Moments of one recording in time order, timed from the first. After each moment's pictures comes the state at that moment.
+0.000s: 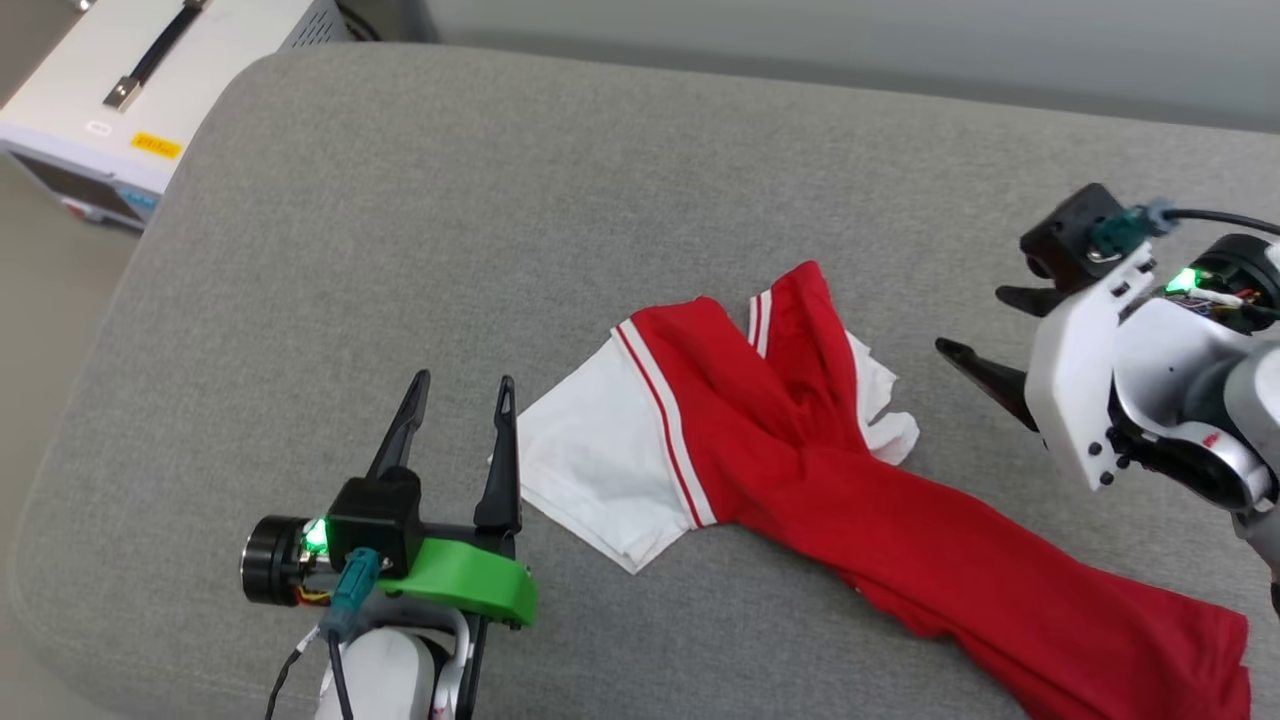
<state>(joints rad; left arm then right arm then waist) -0.12 0.05 -0.16 0.10 -0.09 0.02 -0.26 -0.68 -0.69 0.70 0.01 0.72 0.13 0.61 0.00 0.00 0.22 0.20</state>
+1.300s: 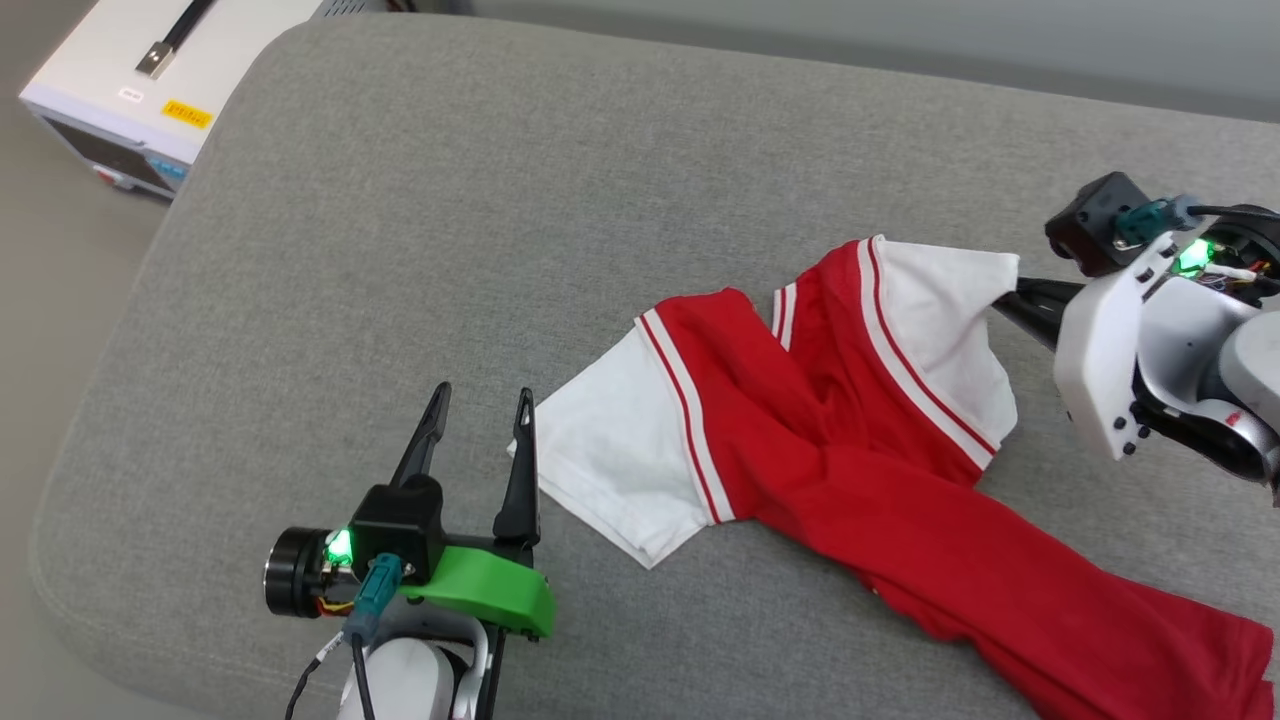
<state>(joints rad) -0.13 0.05 -0.21 0.13 -0.12 0.06 -0.26 -0.96 -0.77 1.16 0.27 0.89 0.13 0.24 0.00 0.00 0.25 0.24</state>
